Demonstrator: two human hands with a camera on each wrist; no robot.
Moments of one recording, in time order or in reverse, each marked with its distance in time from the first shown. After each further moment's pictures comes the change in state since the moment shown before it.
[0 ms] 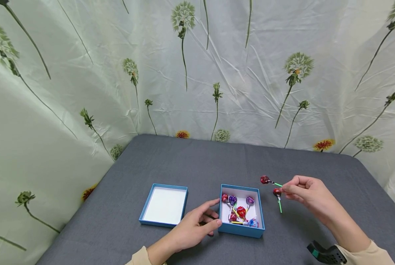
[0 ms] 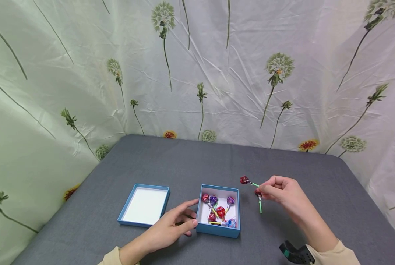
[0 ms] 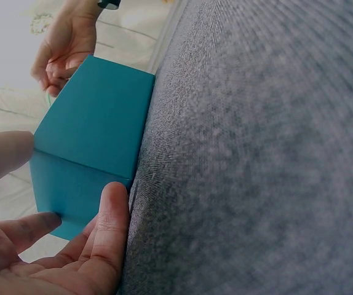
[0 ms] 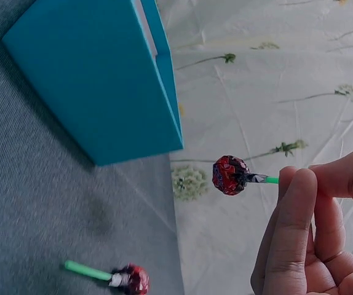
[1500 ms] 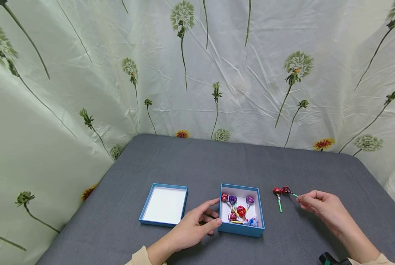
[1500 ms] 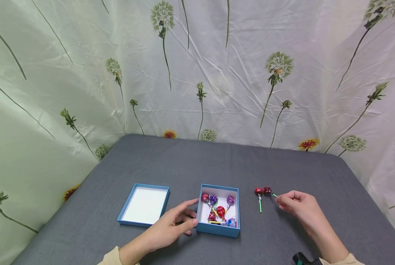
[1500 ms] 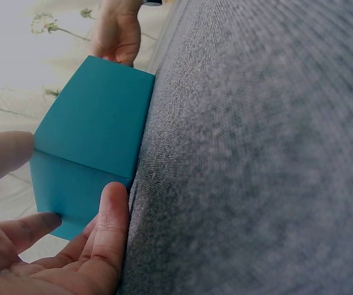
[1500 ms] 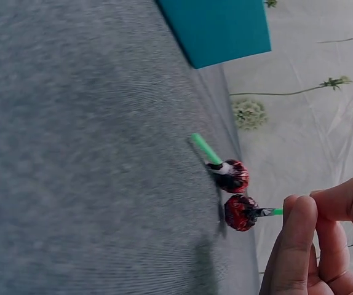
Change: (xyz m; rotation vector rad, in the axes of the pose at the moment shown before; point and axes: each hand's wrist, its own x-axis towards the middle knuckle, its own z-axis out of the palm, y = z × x) left_hand -0.001 0.002 0.000 0.006 0.000 -0.005; right_hand -0.011 0.061 -0.031 0.022 0.122 0.165
